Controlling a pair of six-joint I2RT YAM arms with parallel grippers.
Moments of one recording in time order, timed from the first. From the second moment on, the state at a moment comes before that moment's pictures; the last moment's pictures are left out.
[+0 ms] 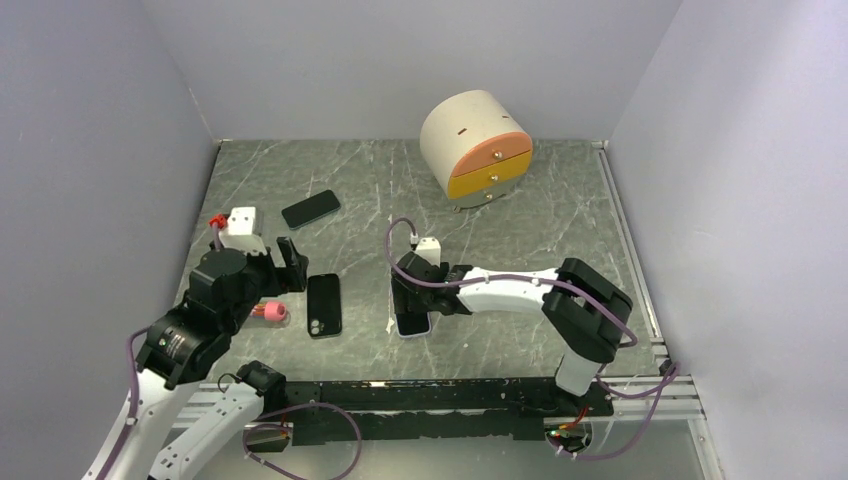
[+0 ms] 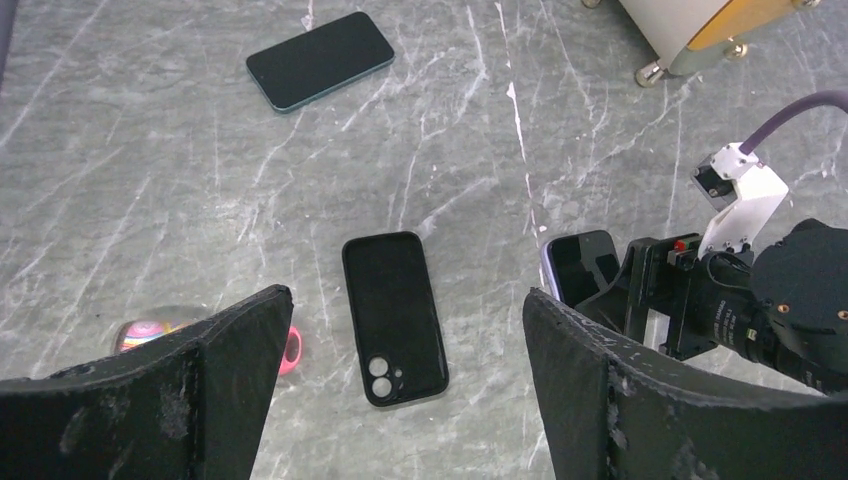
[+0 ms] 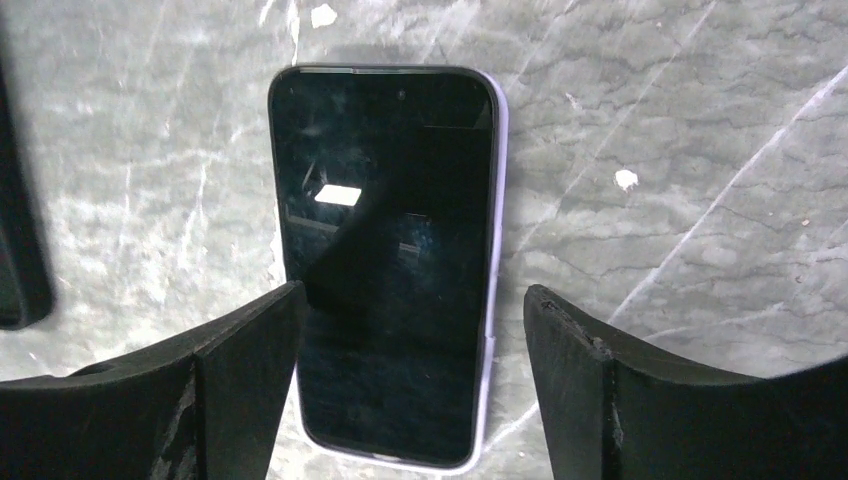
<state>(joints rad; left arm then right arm) -0.47 0.55 0.96 -0.82 -0.31 -0.34 1.03 1.72 0.99 -0.27 0.32 0.82</state>
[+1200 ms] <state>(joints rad) -0.47 1.30 0.71 -0.35 0.32 -0.76 0.73 1.42 0.48 0.41 -0.23 0.78</state>
